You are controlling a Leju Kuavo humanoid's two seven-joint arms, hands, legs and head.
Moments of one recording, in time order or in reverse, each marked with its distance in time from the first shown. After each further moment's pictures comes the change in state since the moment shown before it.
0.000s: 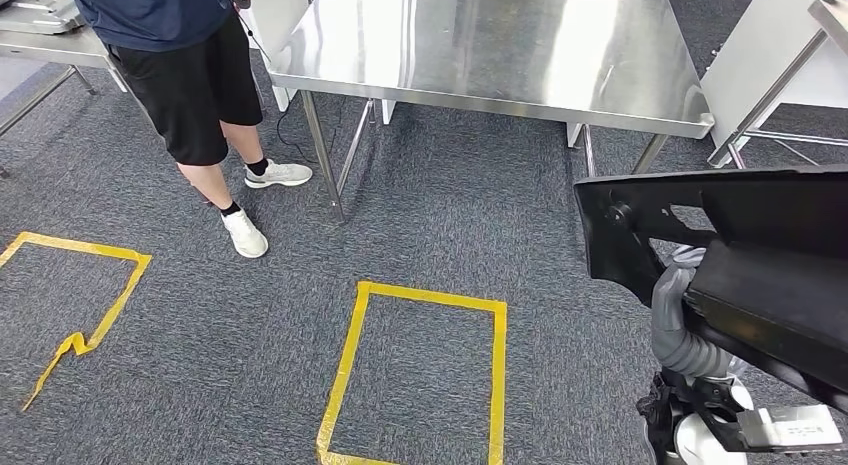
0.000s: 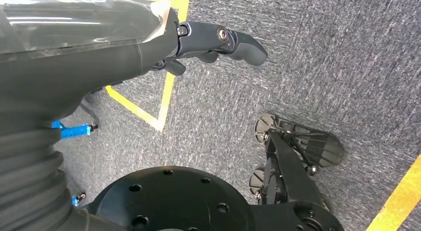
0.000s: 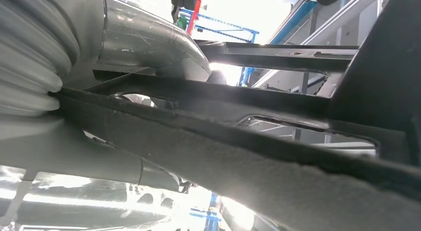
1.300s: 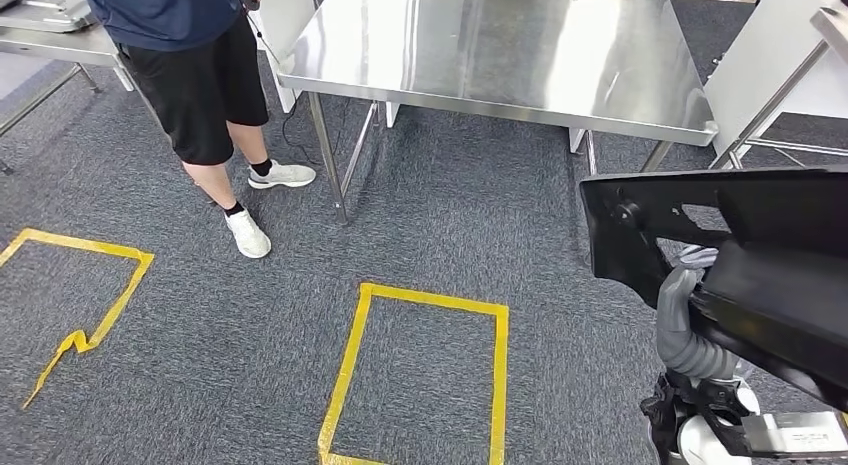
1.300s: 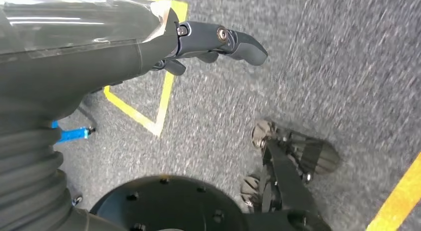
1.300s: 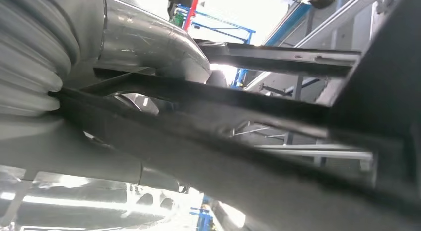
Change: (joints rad) left arm 0.000 0.003 0.000 0.001 -0.002 0.007 0.000; right arm -0.005 -0.005 0.002 -0.004 0.007 -0.012 0.001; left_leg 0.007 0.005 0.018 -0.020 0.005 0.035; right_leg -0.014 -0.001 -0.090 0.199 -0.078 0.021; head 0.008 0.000
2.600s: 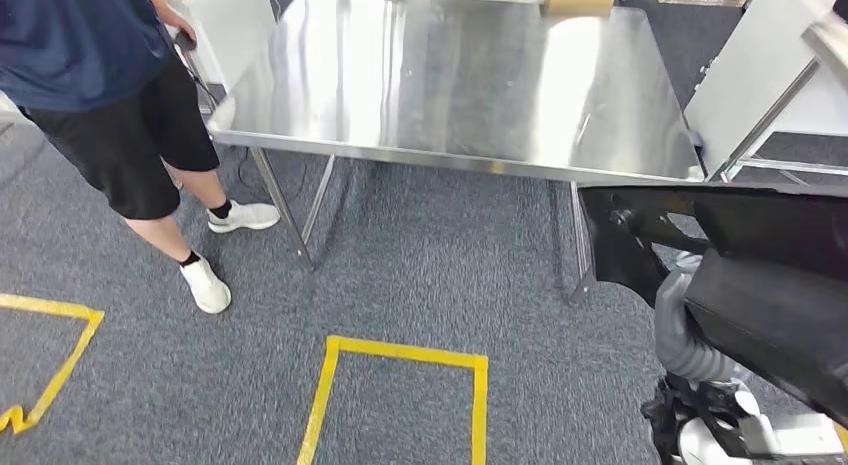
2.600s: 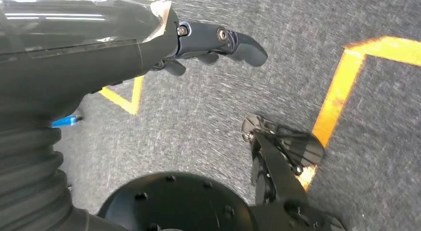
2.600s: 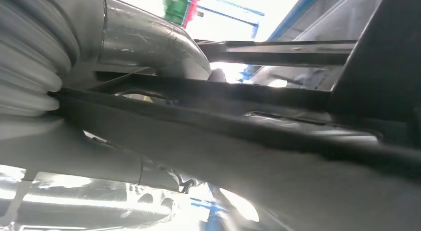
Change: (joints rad) left arm 0.016 -0.001 0.000 0.006 -0.003 0.011 -0.001; right arm 0.004 -0.008 0.003 0.007 0.002 0.007 0.008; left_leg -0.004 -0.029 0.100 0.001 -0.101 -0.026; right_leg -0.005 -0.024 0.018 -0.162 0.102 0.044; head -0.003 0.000
